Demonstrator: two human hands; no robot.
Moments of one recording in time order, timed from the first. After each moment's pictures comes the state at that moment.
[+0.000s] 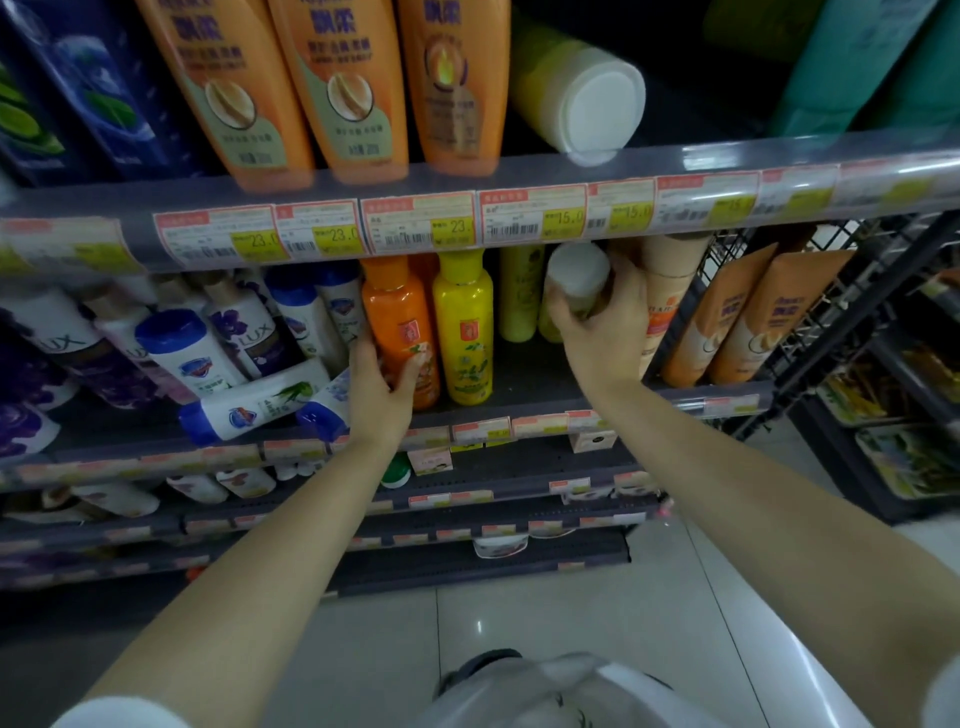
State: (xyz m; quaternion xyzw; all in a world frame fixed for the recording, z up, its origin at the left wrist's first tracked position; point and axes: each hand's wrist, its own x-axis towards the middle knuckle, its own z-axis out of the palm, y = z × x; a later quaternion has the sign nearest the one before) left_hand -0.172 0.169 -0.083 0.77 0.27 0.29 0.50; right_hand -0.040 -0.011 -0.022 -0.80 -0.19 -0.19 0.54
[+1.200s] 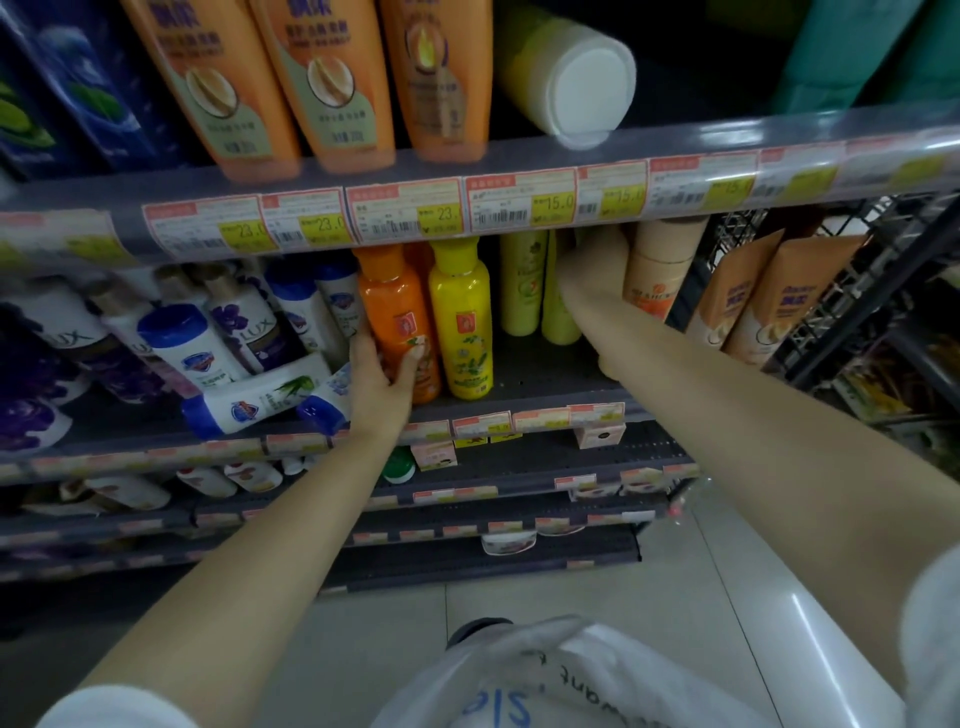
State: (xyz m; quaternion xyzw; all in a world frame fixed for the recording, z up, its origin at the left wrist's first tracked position) left_hand -0.169 0.165 -0.083 0.76 0.30 0.29 0.50; right_hand 0.012 0.025 0.007 -0.90 -0.10 -0.08 0.42
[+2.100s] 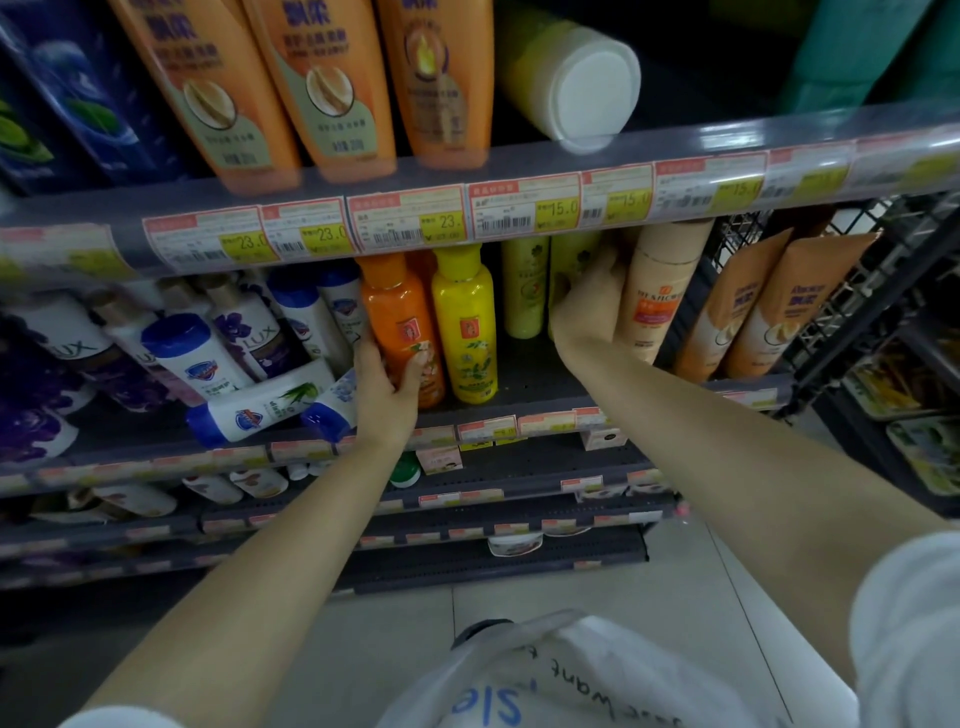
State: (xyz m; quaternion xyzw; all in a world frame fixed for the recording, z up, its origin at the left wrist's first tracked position) left_hand -0.167 0.168 -0.089 0.76 0.28 0.29 0.51; right_hand 0.006 0.032 -0.043 -0.91 -0.07 -0.13 0.39
